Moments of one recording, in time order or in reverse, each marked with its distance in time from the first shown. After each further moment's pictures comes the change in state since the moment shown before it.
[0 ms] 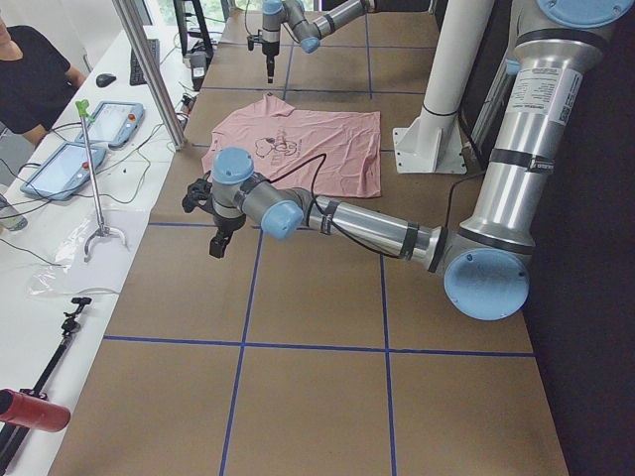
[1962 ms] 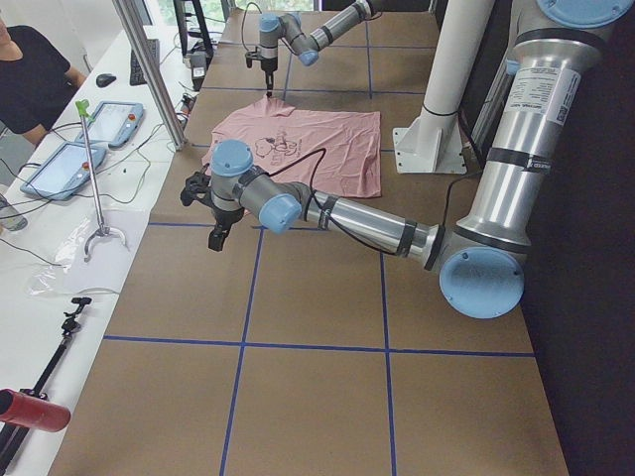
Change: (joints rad) left arm 0.000 -0.014 -0.012 0.008 -0.001 -0.035; right arm -0.053 0.087 -0.091 0.004 -0.001 -0.003
